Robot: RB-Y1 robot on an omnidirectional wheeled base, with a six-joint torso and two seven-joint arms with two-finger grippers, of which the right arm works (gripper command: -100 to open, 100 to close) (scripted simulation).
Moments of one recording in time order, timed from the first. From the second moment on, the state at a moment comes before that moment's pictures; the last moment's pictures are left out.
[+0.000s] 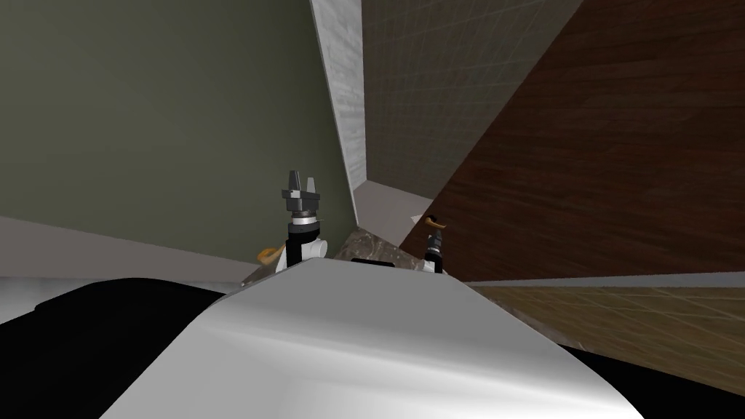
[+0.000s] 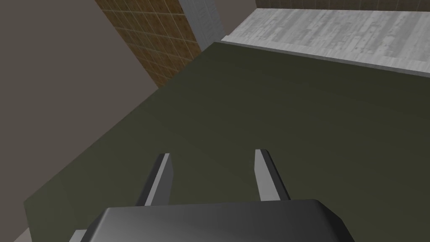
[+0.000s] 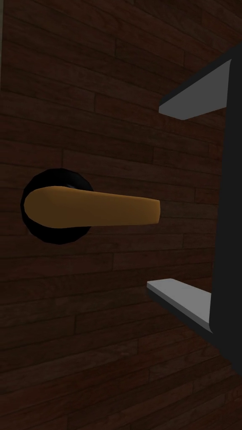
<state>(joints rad) -0.08 -0.24 -0.08 -0.60 -0.41 -0.84 0.04</state>
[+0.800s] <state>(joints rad) -0.02 -0.32 -0.09 -0.59 -0.43 -0.88 -0.04</state>
